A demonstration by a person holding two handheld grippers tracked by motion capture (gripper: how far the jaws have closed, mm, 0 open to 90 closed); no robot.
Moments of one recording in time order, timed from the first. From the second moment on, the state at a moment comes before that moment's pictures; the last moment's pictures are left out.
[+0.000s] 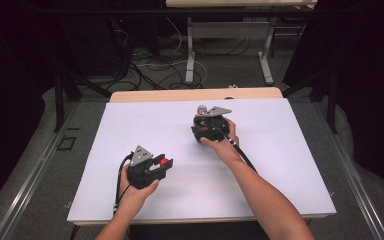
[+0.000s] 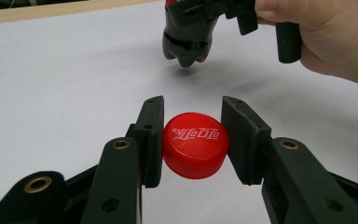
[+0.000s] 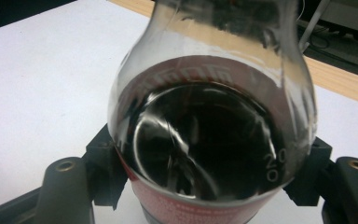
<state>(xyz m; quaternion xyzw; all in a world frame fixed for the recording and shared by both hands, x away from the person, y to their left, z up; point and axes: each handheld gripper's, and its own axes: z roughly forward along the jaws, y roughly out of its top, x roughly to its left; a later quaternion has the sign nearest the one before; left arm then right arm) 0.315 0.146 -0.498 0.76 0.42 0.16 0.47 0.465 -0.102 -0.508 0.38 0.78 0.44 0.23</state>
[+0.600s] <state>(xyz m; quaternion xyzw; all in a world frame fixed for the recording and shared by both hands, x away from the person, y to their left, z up) 0.316 0.147 -0.504 0.76 0.42 0.16 0.47 0.462 -0.091 -0.526 0.38 0.78 0.44 0.22</state>
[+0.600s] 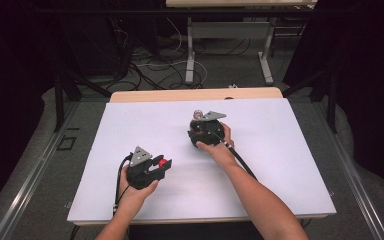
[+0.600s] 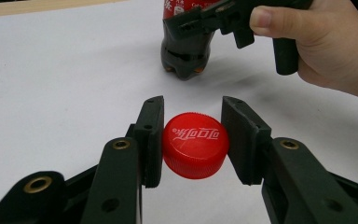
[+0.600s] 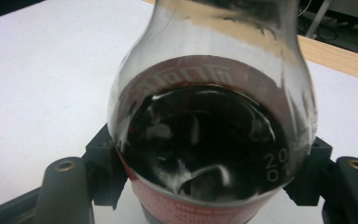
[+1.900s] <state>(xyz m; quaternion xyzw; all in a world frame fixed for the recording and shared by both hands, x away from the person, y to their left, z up) 0.346 0.087 -0.539 0.79 0.39 0.11 0.46 0.433 -0.131 -0.525 0.41 0.74 0.49 0.21</state>
